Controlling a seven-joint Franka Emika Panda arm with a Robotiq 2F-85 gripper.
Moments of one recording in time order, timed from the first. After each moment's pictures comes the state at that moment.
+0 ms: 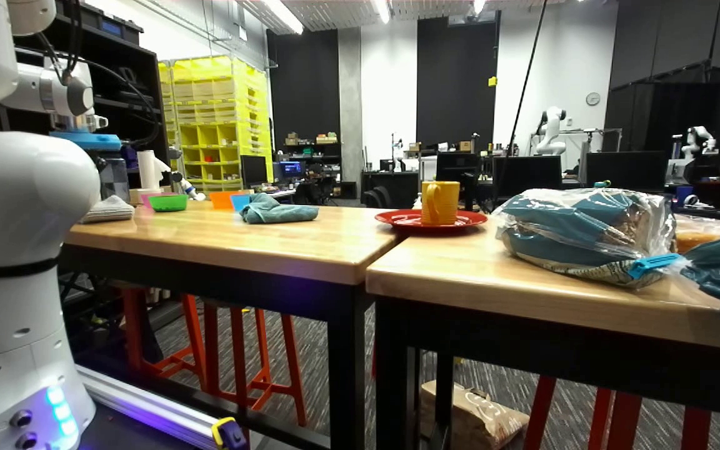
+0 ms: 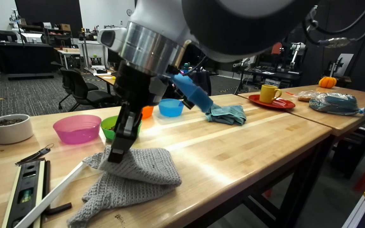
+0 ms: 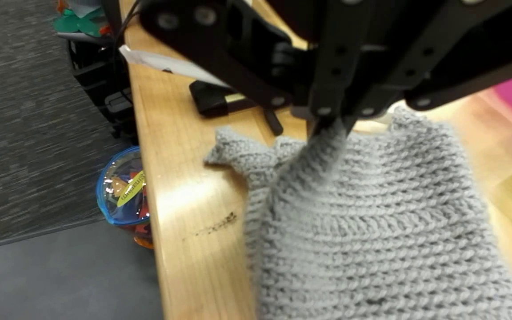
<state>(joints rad) 0.47 0.03 0.44 -2.07 0.14 2.44 -0.40</state>
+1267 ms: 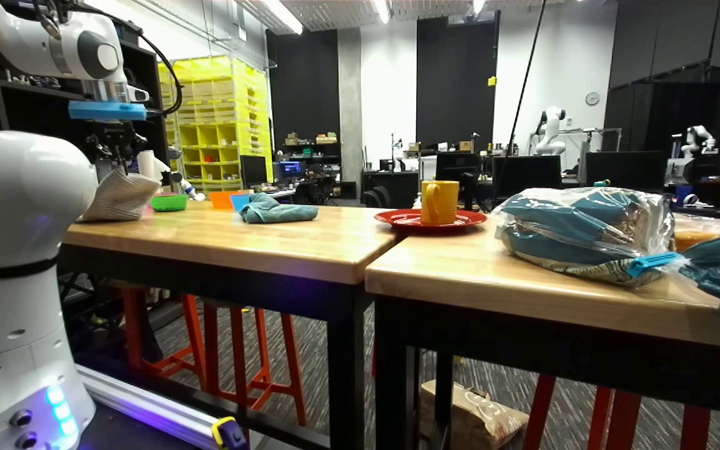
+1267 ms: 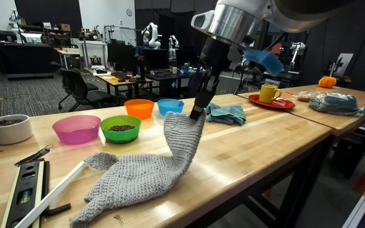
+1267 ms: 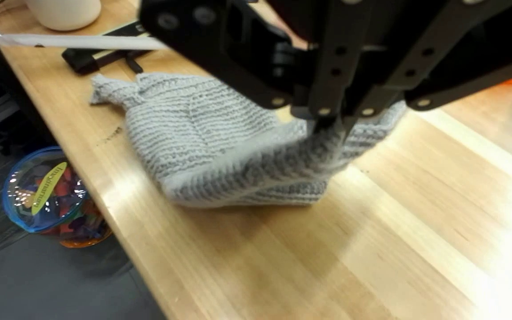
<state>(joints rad) 0.39 -0.39 0.27 -2.36 0.18 2.27 -0.28</state>
